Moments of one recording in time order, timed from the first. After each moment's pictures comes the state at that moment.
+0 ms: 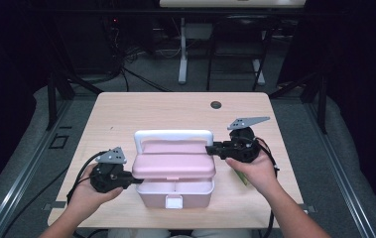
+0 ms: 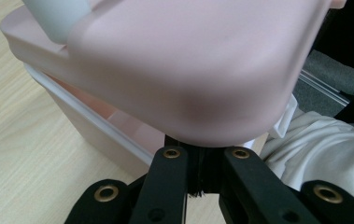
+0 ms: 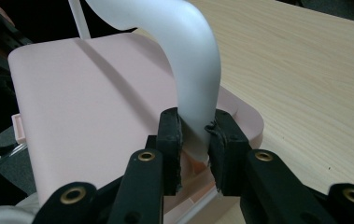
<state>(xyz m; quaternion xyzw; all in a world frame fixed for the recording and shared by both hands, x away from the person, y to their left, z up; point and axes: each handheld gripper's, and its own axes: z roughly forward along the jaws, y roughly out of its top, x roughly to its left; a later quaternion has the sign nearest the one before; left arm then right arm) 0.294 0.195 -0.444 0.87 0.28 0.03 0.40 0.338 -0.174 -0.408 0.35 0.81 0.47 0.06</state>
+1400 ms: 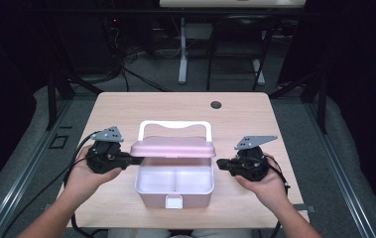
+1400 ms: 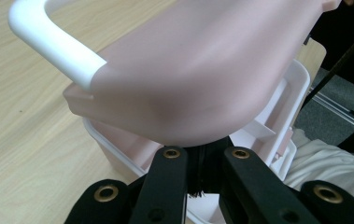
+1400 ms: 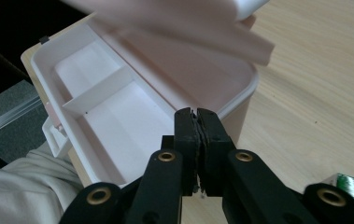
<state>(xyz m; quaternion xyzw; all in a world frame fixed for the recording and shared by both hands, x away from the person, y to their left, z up) 0.317 0.193 -0.396 0.86 0.30 0.06 0.41 0.301 -0.190 -0.430 0.35 0.83 0.43 0.09</state>
